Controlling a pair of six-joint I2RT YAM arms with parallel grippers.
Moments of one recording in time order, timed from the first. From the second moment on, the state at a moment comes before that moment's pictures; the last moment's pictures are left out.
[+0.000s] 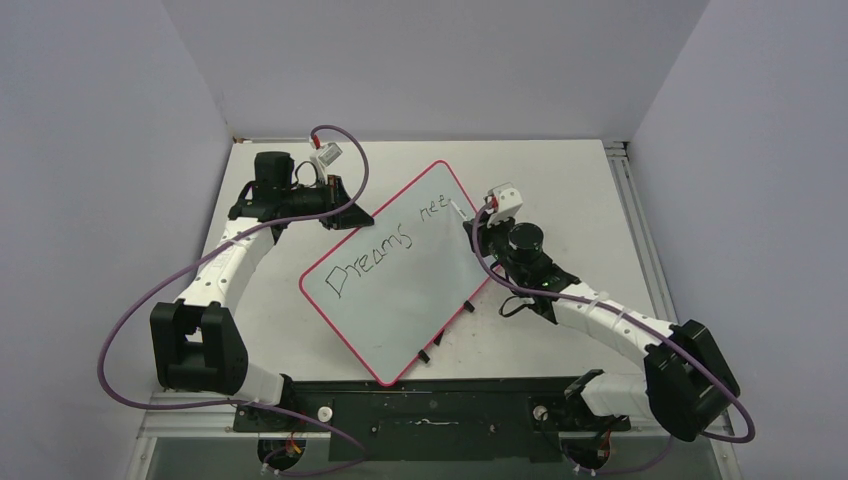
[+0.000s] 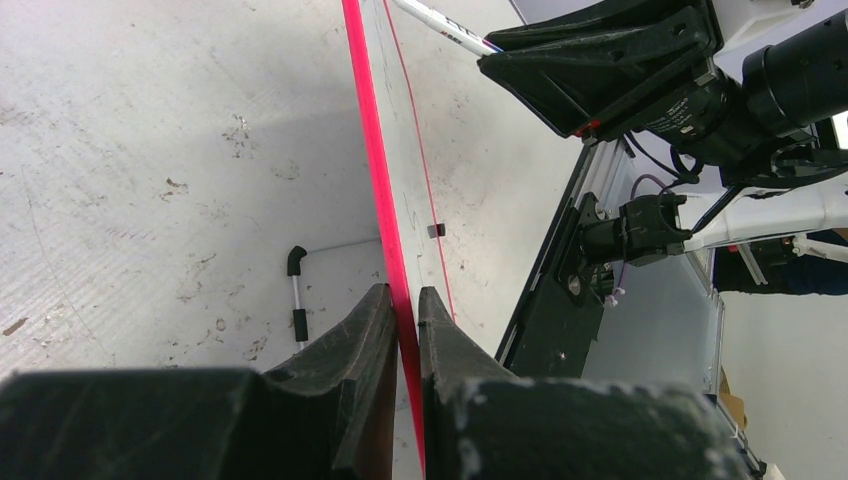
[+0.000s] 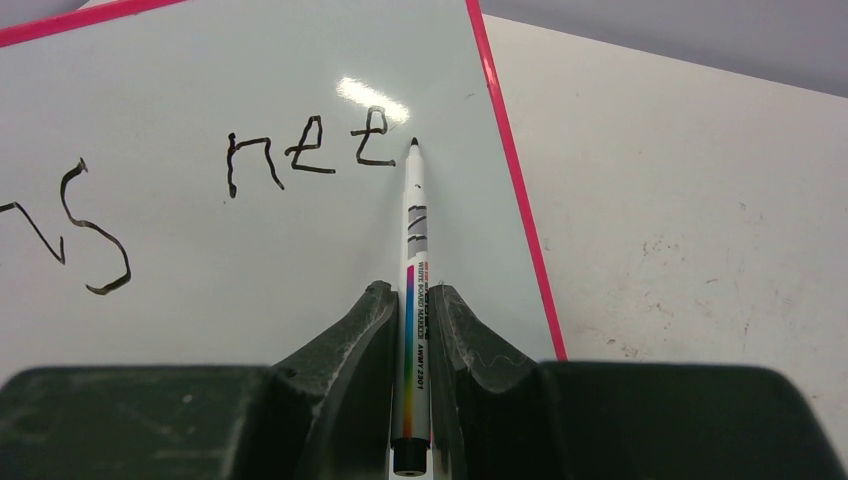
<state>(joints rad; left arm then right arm) -0.11 1.46 1.19 -0.38 1.02 -0.18 0.60 1.25 0.65 0.42 0.10 0.10</state>
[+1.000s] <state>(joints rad) -0.11 1.47 1.19 -0.38 1.02 -0.18 0.58 1.29 0.67 0.46 0.04 0.07</state>
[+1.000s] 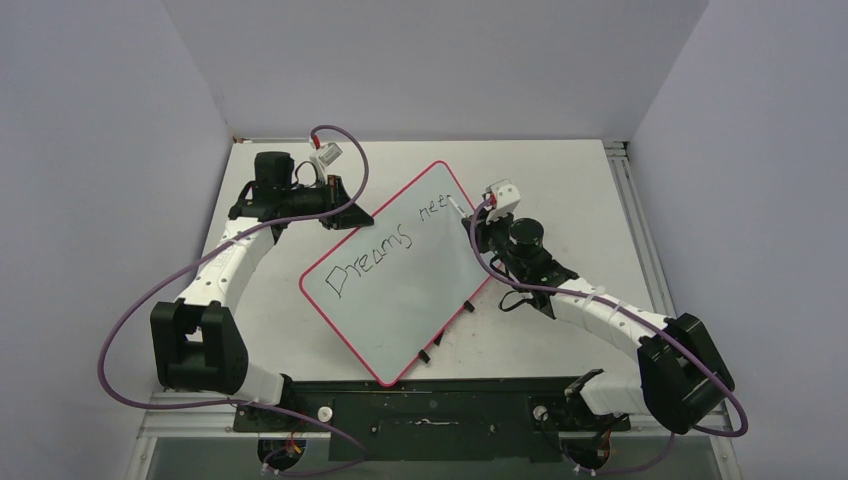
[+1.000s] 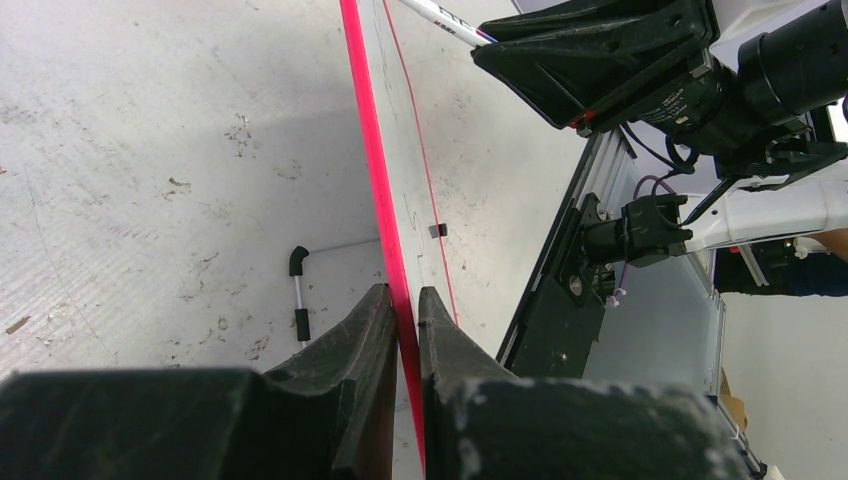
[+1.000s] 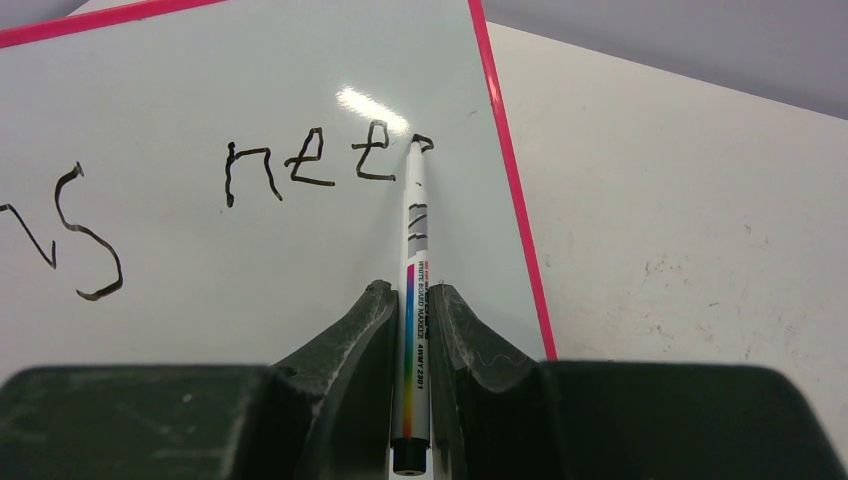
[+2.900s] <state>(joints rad) -0.10 1.47 1.19 -0.38 1.01 -0.18 0.58 1.40 0.77 0.48 0.07 0.06</state>
